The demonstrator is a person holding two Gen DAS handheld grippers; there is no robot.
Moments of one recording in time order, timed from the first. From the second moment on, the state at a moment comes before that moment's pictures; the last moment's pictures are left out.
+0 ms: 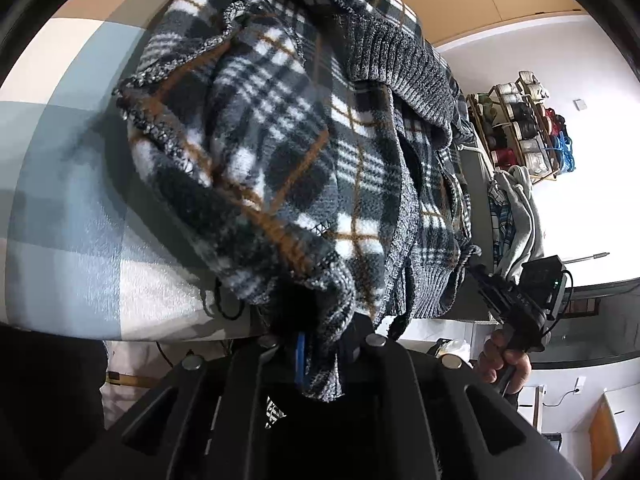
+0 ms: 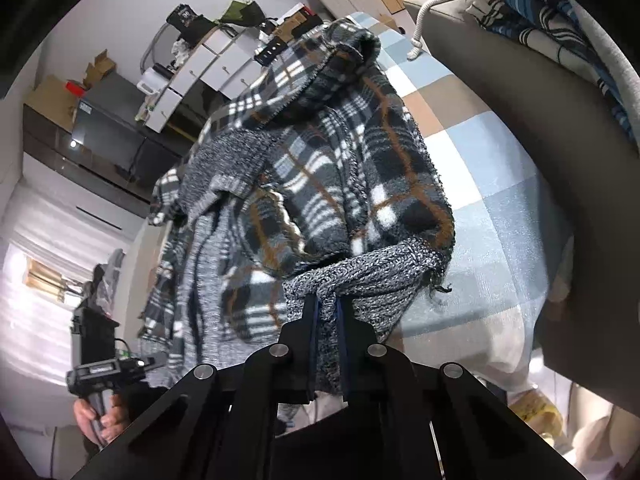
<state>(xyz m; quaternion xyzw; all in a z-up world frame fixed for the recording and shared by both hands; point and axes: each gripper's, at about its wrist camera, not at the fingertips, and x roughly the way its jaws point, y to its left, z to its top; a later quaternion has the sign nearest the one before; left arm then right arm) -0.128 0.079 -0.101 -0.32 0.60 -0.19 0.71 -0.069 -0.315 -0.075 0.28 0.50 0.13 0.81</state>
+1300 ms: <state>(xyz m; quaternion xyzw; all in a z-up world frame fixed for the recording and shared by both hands) -0.120 0.087 -0.106 -0.32 0.60 -0.23 0.69 -0.051 -0.323 -0.093 0.29 0.53 0.11 0.79</state>
